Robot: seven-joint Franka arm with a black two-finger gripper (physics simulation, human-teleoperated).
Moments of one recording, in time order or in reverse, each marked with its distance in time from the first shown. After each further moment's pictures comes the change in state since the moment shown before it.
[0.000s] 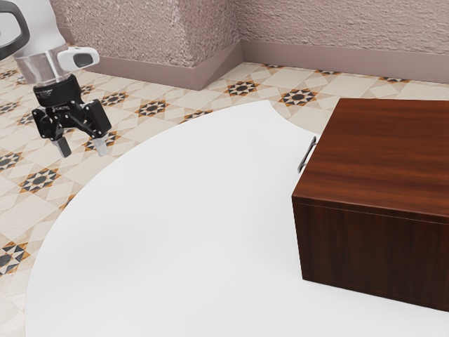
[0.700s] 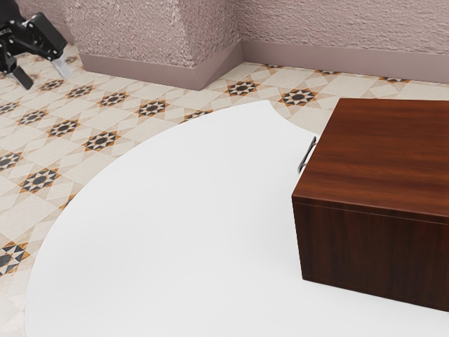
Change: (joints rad) arm 0.014 0.082 -0.159 0.308 0.016 -0.036 -0.031
